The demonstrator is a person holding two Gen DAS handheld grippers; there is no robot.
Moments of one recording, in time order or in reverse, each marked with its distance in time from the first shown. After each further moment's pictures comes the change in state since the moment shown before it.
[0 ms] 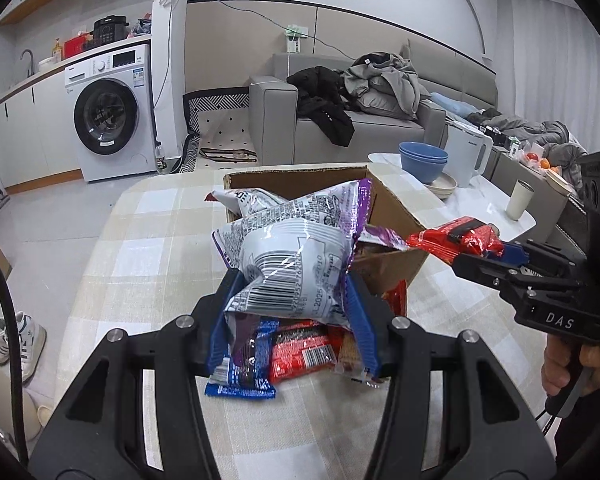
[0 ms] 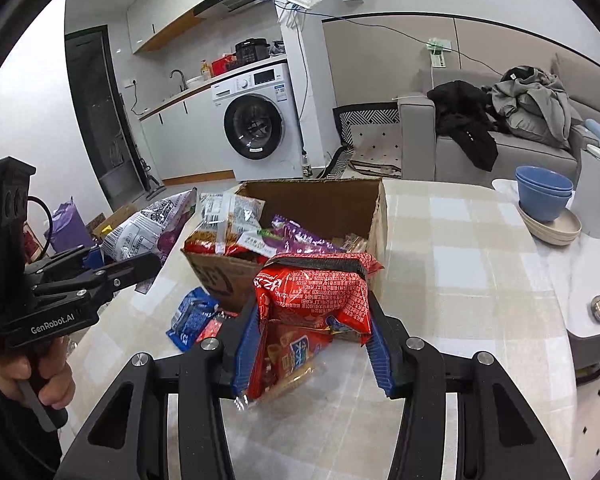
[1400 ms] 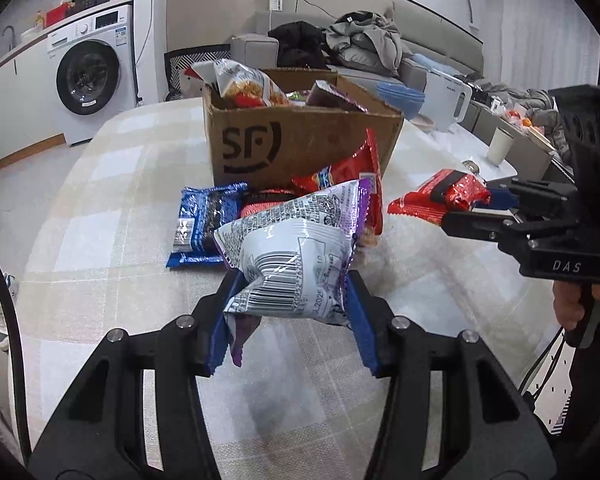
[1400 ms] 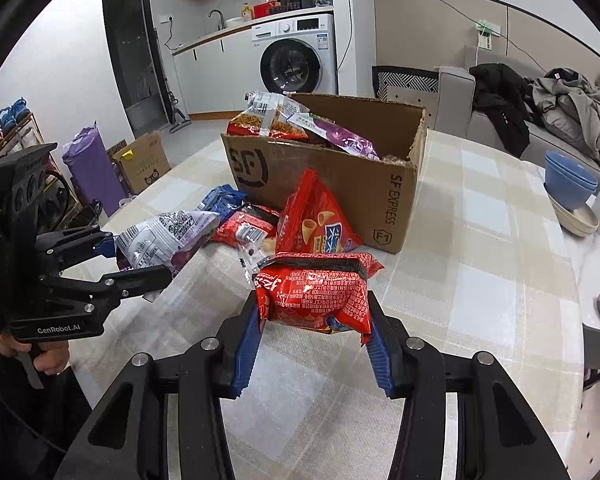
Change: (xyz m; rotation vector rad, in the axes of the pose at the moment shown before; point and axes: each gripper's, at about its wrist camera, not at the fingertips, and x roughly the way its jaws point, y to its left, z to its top) left arm 0.004 -0.008 -0.107 0.014 0.139 -0.066; right arm -0.006 0.018 -0.065 -0.163 0.177 0.063
